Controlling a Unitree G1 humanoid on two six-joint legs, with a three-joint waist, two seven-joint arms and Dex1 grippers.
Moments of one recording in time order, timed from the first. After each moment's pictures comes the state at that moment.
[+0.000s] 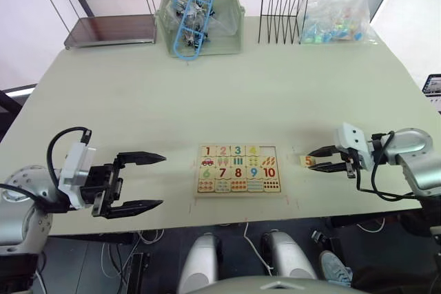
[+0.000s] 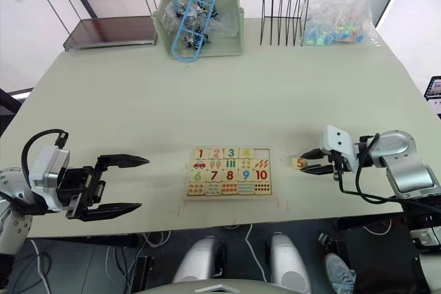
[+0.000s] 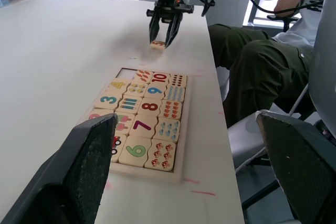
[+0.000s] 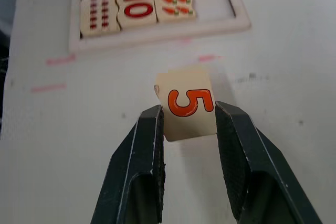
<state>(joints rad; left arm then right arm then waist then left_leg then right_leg) 0.10 0.90 0.32 -0.10 -0.75 0.08 -1.58 -0.38 -0.81 0.12 0.06 0.22 0.25 1.38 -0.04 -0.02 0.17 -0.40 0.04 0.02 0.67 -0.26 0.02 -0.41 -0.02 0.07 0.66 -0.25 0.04</state>
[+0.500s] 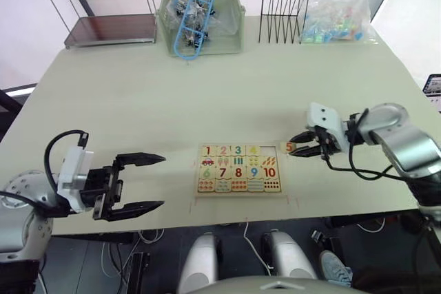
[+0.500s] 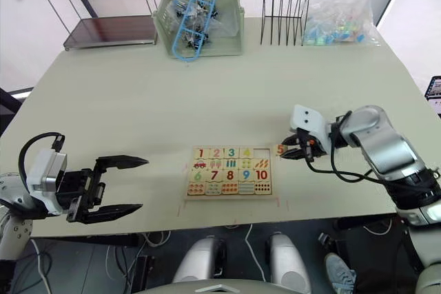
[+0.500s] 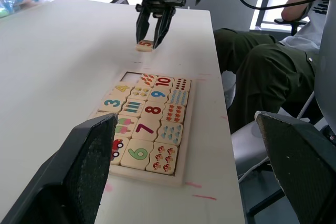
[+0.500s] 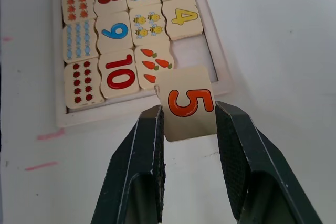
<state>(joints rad) 0.13 0.86 0.35 -0.13 -0.74 0.08 -1.56 -0.68 -0.80 0.36 -0.12 0.15 0.69 1.28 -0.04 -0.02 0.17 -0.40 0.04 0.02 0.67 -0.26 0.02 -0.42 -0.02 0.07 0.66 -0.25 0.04</state>
